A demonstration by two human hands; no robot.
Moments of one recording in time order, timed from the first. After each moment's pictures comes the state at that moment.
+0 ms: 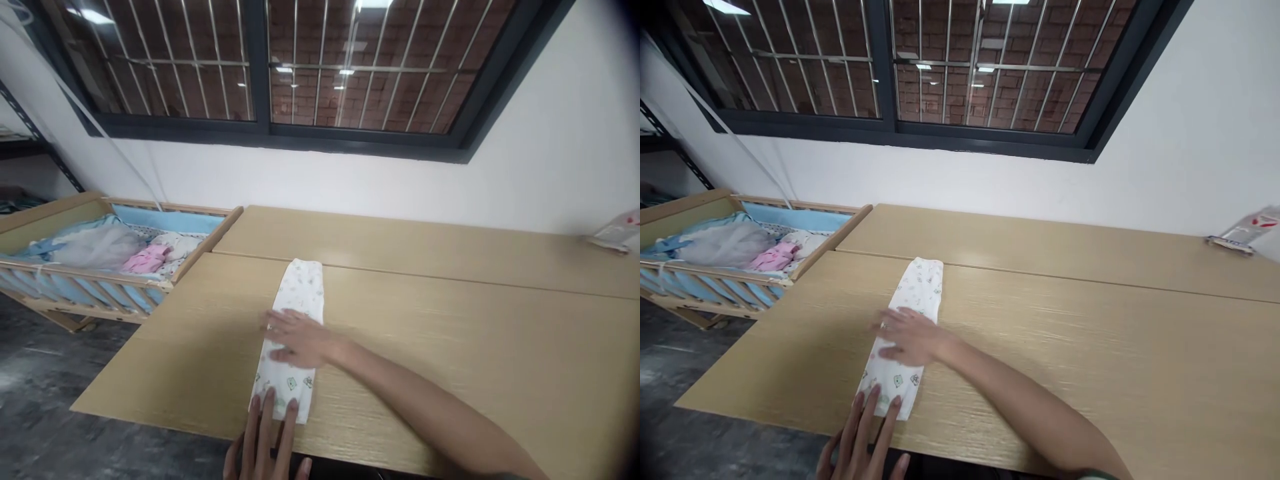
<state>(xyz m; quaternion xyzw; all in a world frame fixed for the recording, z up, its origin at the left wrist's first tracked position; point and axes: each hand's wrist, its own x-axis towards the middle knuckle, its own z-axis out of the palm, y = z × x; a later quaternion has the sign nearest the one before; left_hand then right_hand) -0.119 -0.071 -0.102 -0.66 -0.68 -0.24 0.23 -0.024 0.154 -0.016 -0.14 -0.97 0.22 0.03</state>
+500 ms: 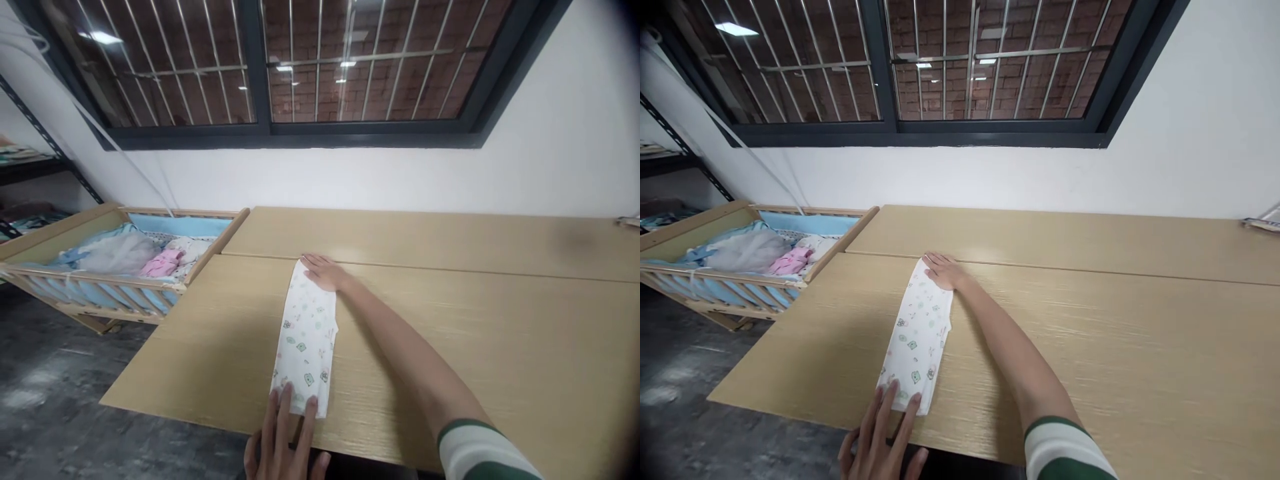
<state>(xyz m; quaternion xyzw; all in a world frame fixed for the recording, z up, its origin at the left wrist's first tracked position) -0.120 -0.071 -0.096 -0.68 -0.68 -0.21 0.20 -0.007 0.317 -0.034 -0.36 -0.93 0.09 0.04</state>
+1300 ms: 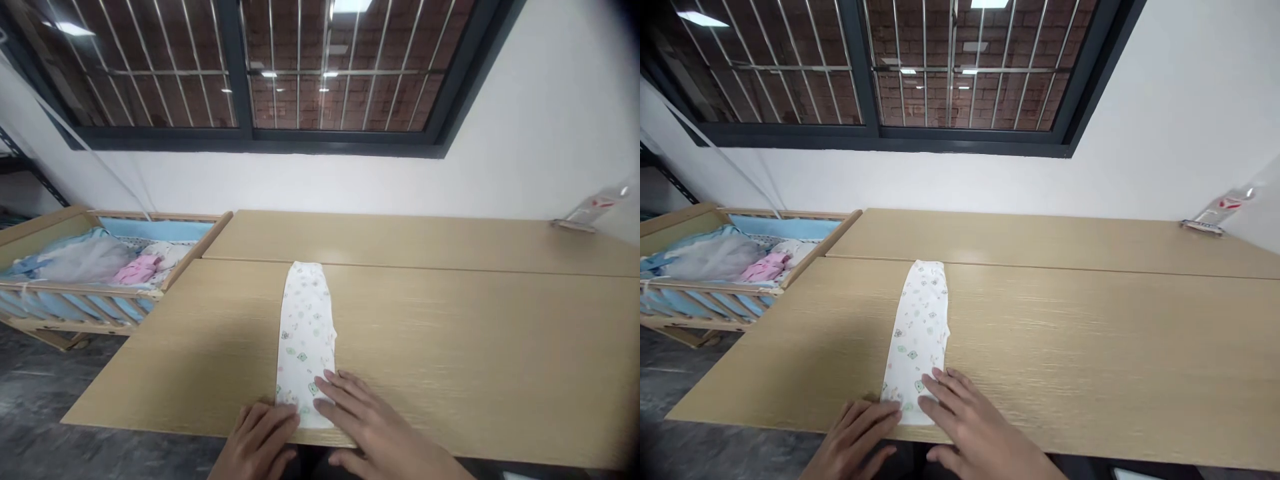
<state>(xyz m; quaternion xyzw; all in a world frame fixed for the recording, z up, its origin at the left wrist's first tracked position) -0.169 -0.038 -0.048 -0.86 -0.39 -0.32 0.07 0.105 0.012 0.009 -0.30 -0.92 0.22 0.08</state>
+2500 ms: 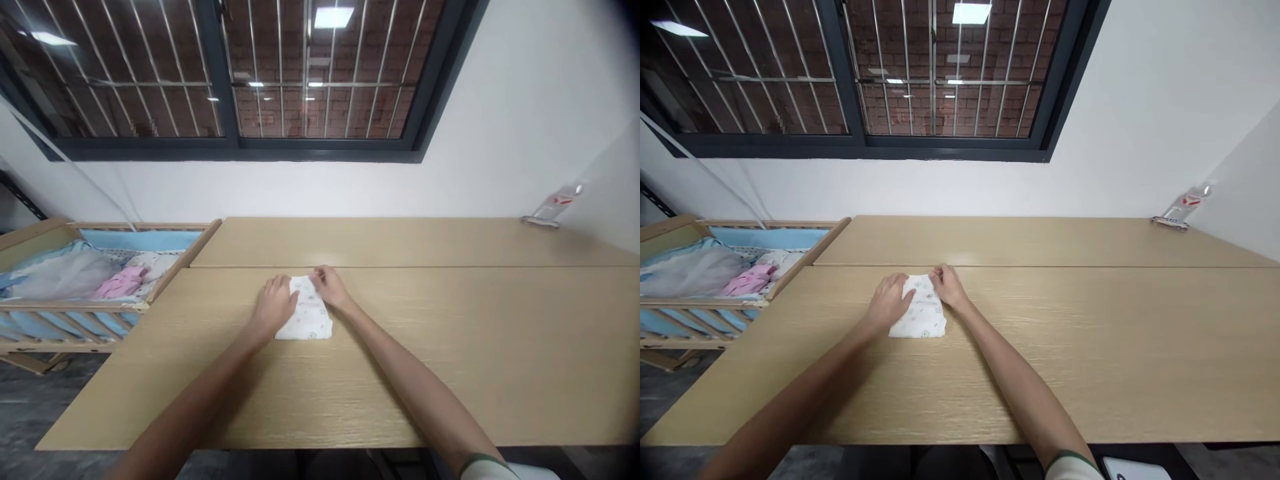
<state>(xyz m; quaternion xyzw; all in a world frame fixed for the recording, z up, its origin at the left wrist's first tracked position) -0.118 0.167 0.012 -0.74 -0.61 -0.27 -0.10 0.071 0.253 -0.029 -0.51 -0.74 0.22 0.38</state>
